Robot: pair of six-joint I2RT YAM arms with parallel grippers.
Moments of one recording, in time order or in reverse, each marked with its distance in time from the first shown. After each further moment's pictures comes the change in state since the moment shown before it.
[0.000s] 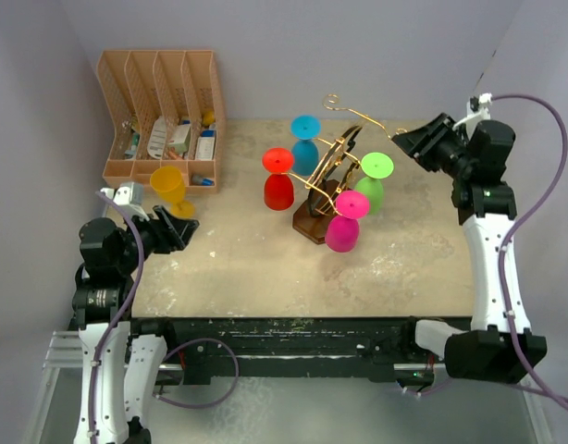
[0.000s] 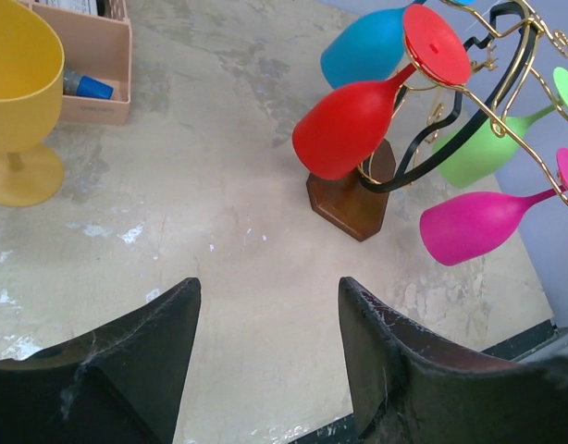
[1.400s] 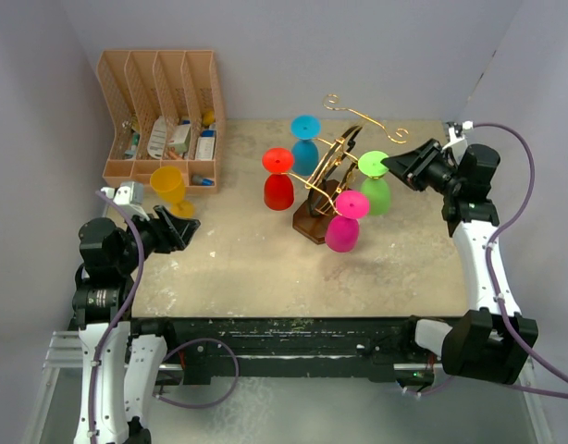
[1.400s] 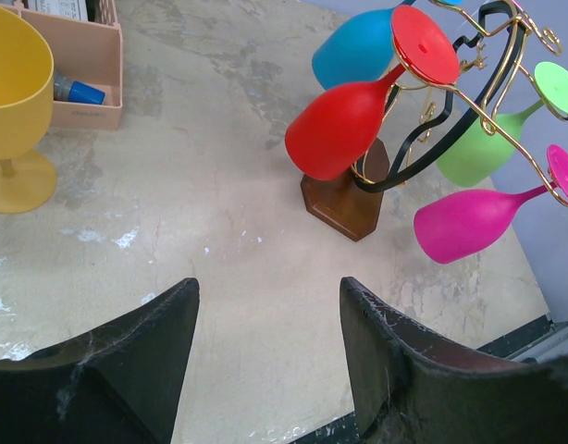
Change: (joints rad) left arm 0.000 0.000 -0.002 0.027 0.027 0.002; right arm -0.082 -0.034 -0.354 0.296 -0.298 0.153
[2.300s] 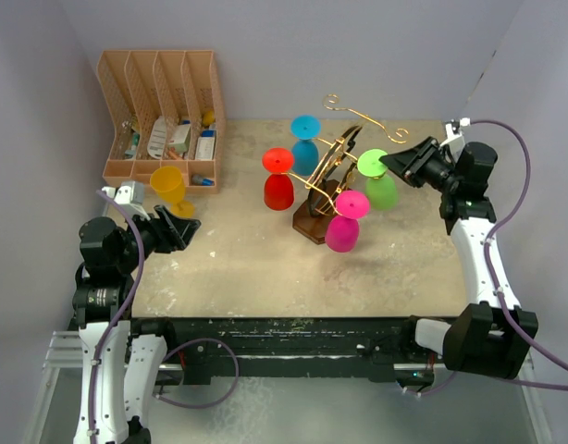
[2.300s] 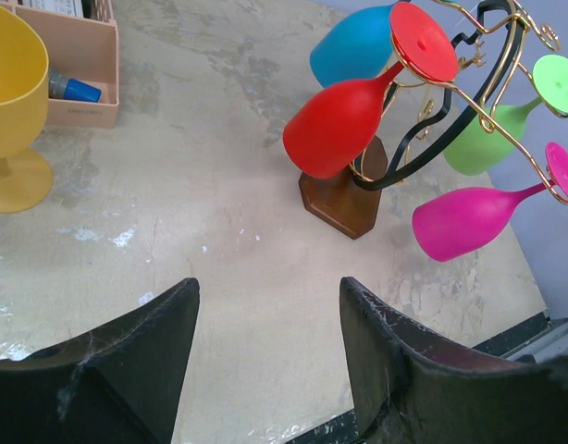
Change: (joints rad) left arm 0.000 0.005 0.000 0.000 0.008 0.000; right arm 0.009 0.028 -0.006 0.082 -0.018 0.014
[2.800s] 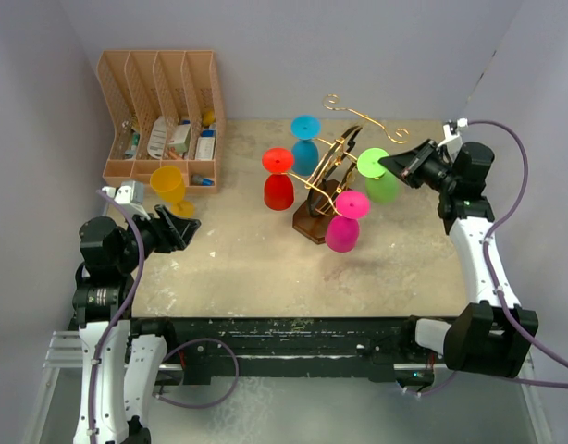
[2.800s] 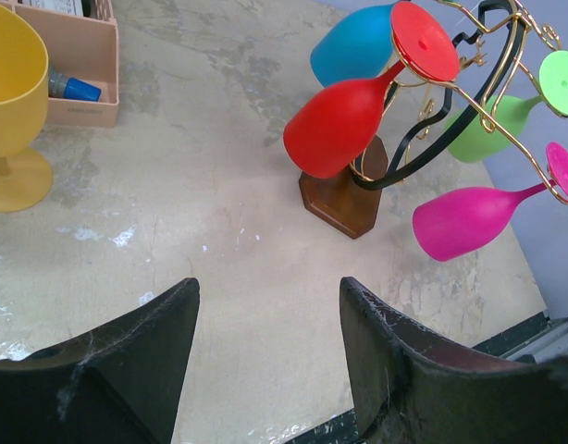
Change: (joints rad) left arm 0.000 0.002 0.000 0.000 0.000 0.000; right arm 0.023 0.011 0.000 -0.003 0.012 -0.004
